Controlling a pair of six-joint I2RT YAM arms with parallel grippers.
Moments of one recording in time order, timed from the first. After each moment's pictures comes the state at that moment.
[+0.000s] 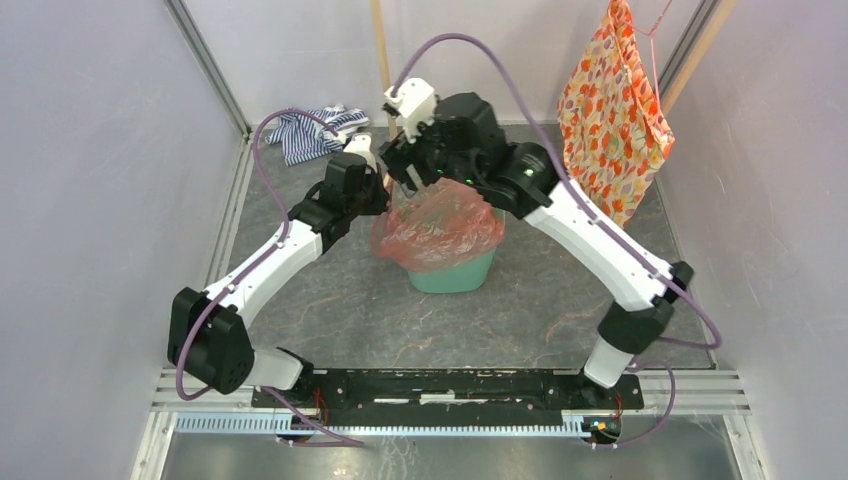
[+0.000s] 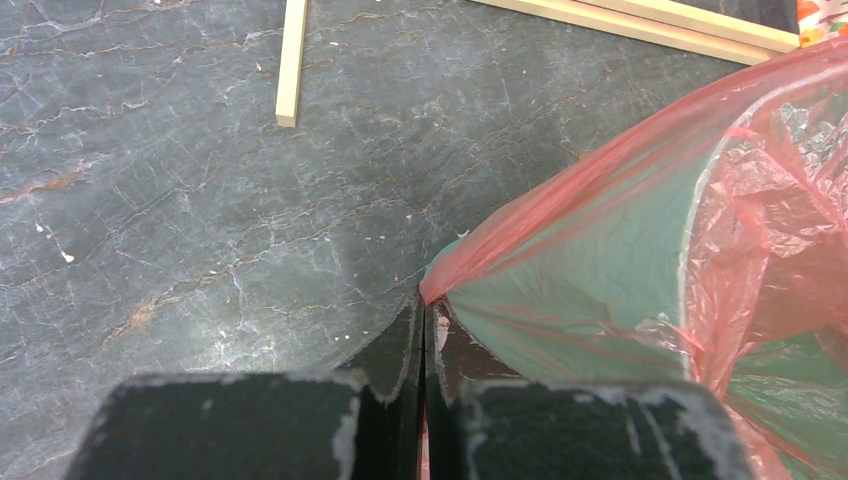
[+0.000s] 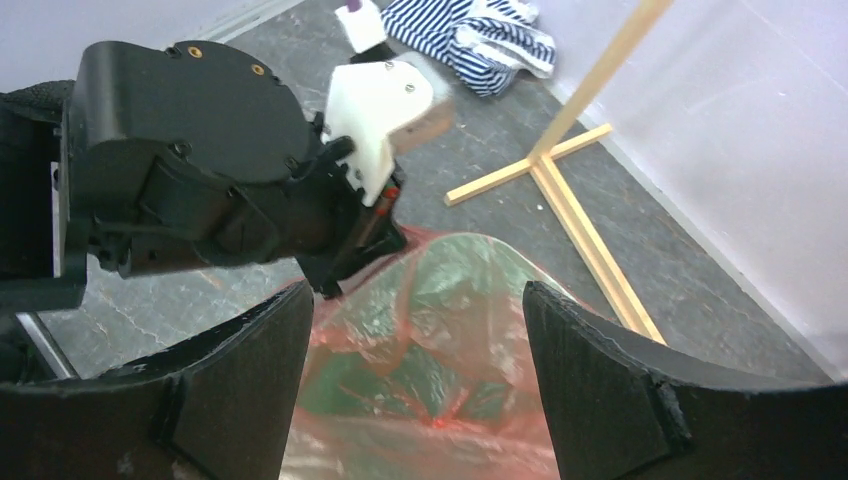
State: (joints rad) left arm -0.46 1.38 1.09 -0.25 -0.10 -0.36; right arm 0.89 1.66 2.05 -0.73 0.12 -0.10
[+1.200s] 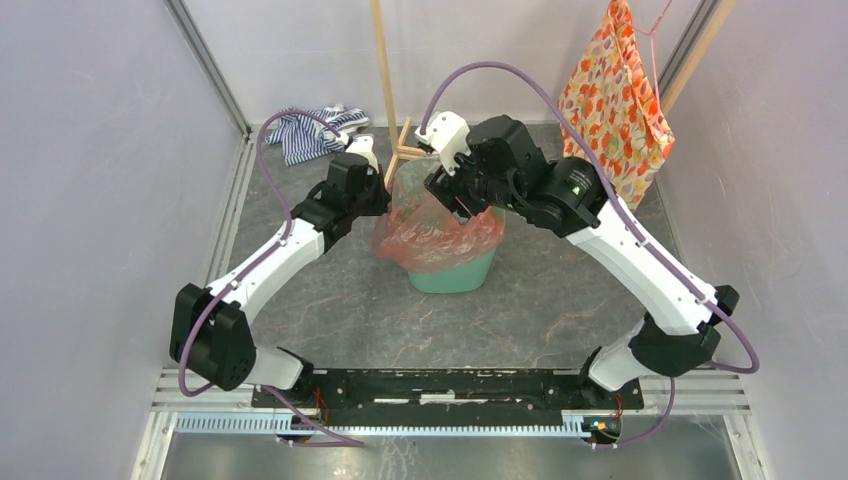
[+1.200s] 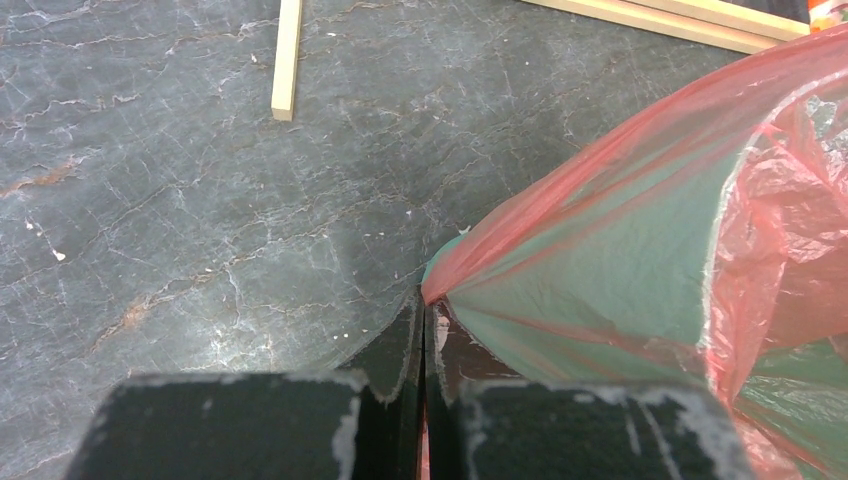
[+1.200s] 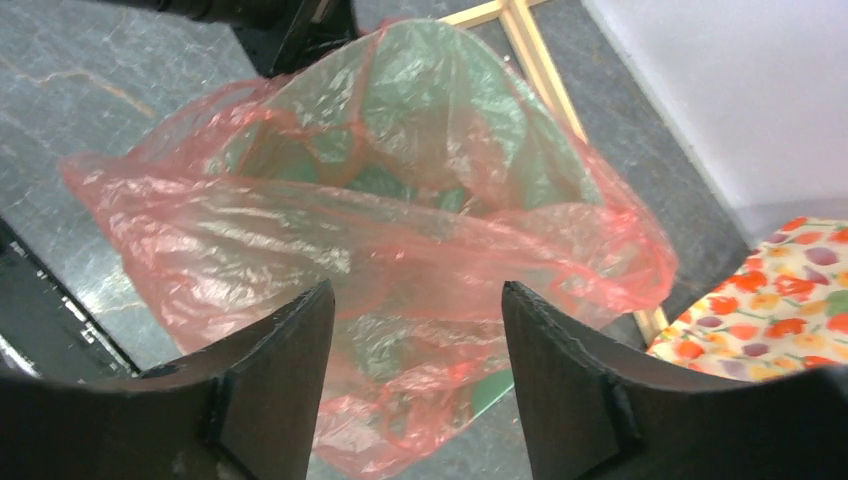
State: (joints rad) left arm -0.46 1.40 1.09 -0.25 -0.09 -0.36; right arm 0.91 1.52 1.94 -1.01 0.17 -0.19
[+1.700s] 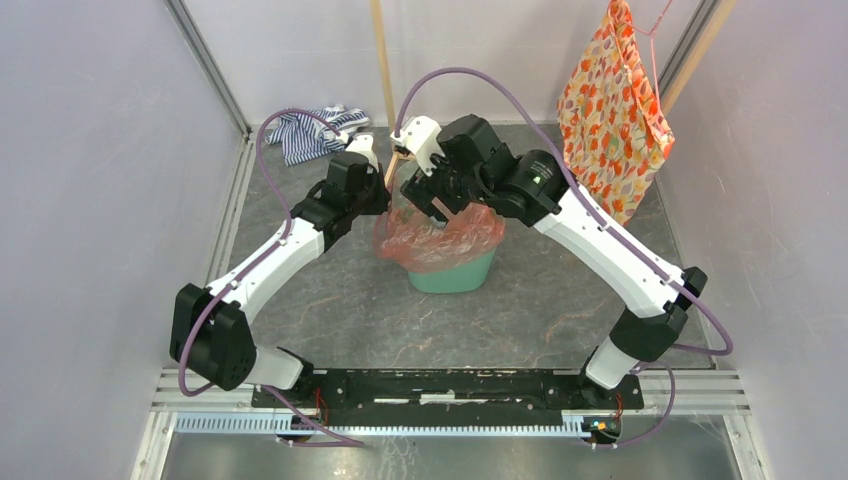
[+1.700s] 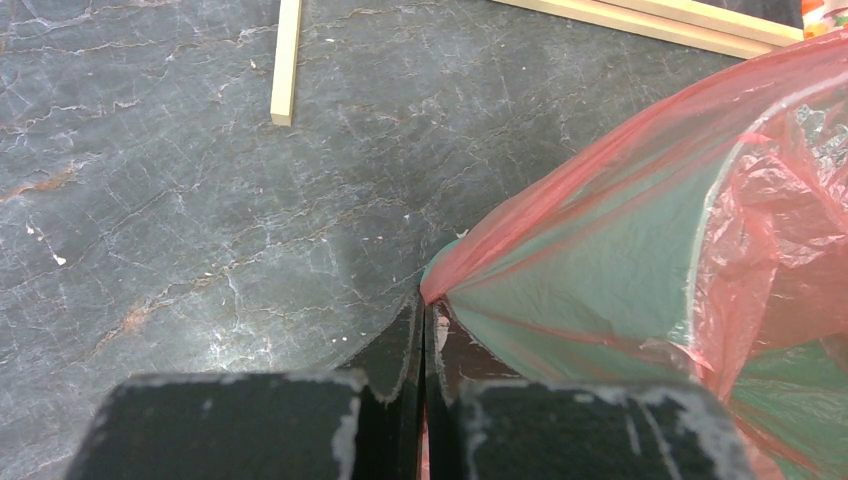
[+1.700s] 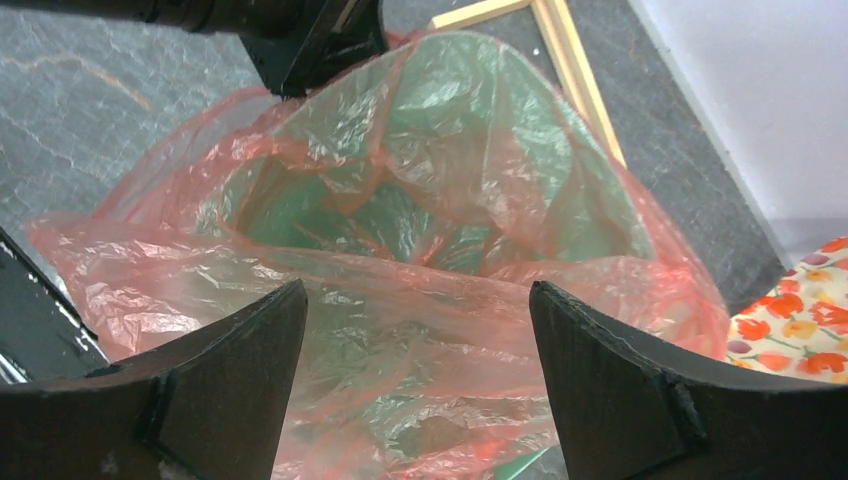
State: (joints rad) left arm -0.46 1.40 1.10 -0.25 -0.09 -0.36; right arm 0.91 1.65 2.02 -1.00 0.16 -0.19
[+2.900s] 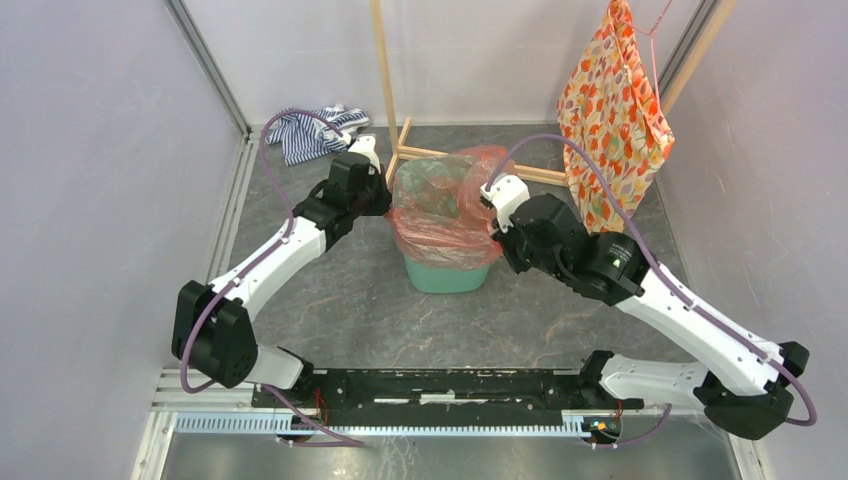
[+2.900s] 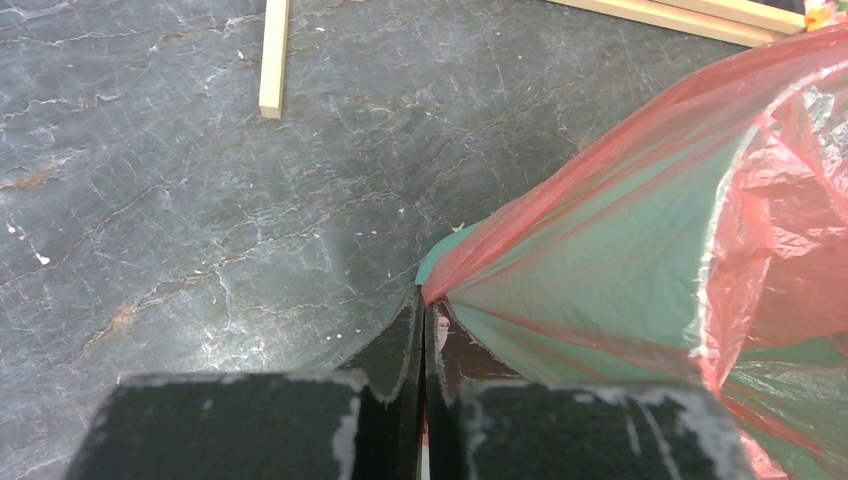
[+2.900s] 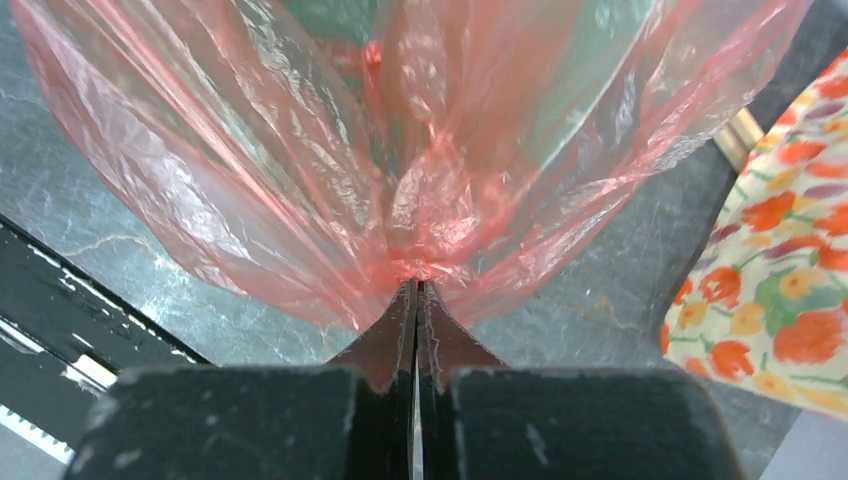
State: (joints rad) left arm -0.46 1.41 1.10 -0.25 -0.08 -0.36; right arm 0.91 1.10 1.32 -0.88 0.30 0.04
